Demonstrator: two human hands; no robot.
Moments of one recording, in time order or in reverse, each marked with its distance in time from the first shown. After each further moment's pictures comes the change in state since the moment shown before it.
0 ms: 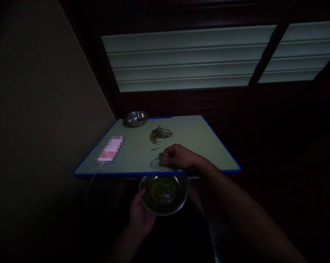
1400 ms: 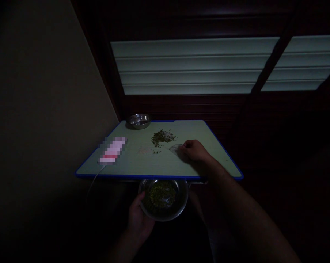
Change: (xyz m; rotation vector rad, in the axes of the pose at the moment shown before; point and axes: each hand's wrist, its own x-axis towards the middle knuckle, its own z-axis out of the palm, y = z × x) left_hand 0.003 0.000 -0.004 -0.019 0.020 0.001; right_hand 0.010 0.040 -0.042 -0.050 0.547 0.158
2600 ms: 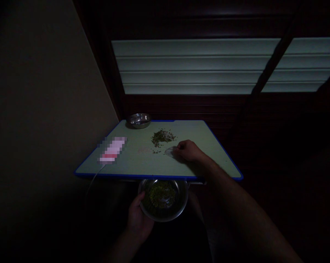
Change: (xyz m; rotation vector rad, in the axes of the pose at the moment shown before) left_hand 0.002 -0.002 -0.003 -0.012 -0.012 -0.012; right_hand 0.008 -0.007 0.011 -0.062 -0.134 -0.069
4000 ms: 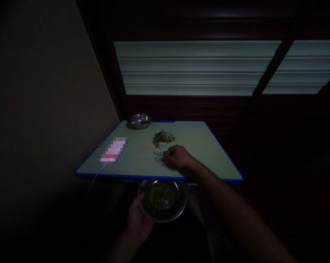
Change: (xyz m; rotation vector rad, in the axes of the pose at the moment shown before) left_hand -0.002 0.000 0.001 -0.009 0.011 0.015; right_hand -0.008 -0.021 0.032 -0.030 -0.079 -0.083
